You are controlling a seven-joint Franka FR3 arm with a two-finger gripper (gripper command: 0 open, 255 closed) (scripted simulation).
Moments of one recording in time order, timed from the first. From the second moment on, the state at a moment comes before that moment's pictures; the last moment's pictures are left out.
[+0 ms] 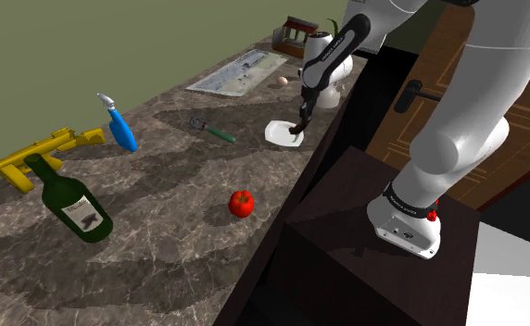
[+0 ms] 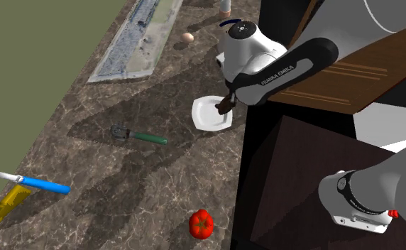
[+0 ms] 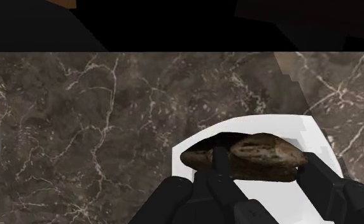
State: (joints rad) arm -0.38 0.27 -0.01 -2.35 -0.22 2.61 -0.35
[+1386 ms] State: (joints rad) arm -0.59 0.38 0.10 -2.49 -0.12 2.92 -0.53
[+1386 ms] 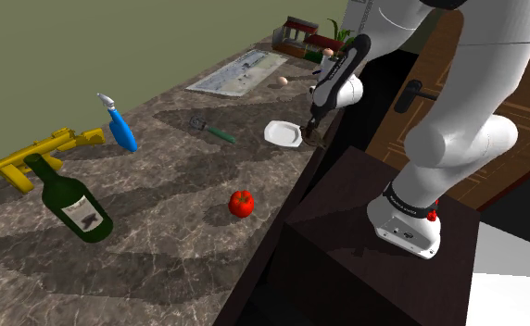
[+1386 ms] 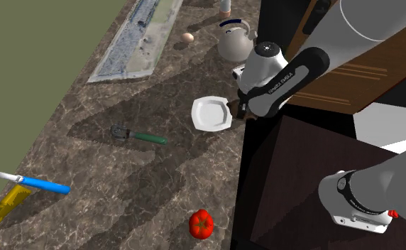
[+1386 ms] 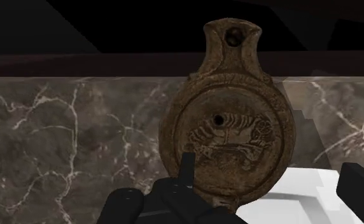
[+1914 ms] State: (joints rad) arm -1.12 0.47 0.41 -2.63 -0.01 3.16 -0.88
